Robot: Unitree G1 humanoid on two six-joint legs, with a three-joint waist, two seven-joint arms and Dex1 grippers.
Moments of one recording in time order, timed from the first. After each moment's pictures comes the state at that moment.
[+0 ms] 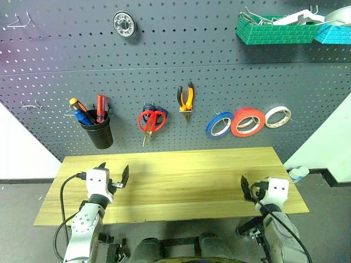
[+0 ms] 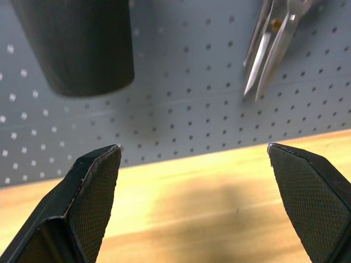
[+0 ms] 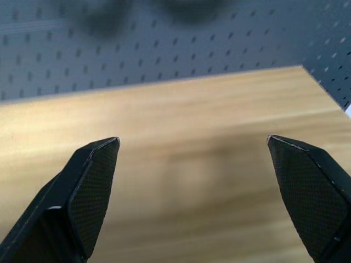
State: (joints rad) left arm 0.24 0.21 0.13 0.00 -0.14 -0.11 -0.25; right arm 0.31 -0.12 -0.20 -0.02 0.15 0.08 0.16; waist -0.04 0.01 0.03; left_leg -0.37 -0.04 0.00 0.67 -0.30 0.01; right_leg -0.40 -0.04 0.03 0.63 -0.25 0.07
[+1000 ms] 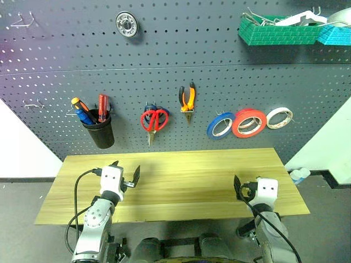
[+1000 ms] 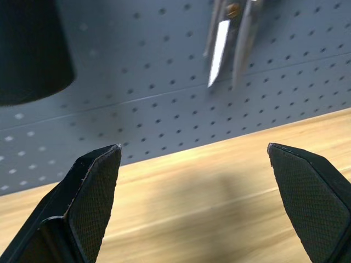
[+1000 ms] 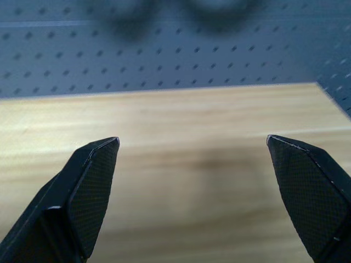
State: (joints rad) left arm 0.20 0.21 0.06 0.03 -0.07 -0.09 -0.25; right arm 0.31 -0.11 -0.13 0.01 0.09 -0.03 0.13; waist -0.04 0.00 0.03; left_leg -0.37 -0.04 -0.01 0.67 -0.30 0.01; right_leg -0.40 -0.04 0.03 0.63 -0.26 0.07
